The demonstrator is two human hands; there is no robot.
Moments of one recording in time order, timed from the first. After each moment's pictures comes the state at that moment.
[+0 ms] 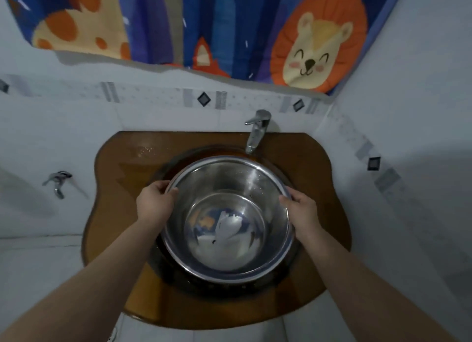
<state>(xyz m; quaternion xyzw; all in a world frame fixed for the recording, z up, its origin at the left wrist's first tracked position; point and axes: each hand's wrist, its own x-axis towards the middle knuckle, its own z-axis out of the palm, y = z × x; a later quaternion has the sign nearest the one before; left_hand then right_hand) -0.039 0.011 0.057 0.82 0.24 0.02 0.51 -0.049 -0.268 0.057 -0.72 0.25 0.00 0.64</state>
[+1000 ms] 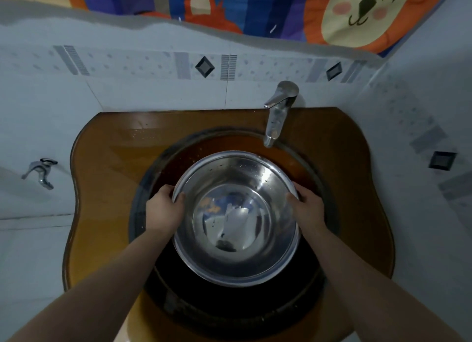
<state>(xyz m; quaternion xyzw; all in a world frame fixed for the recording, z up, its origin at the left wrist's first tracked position) 0.024 0.013 -0.022 0.90 0.19 -0.06 0.40 0.020 -0.266 -0.025 -0.78 0.27 0.04 0.56</state>
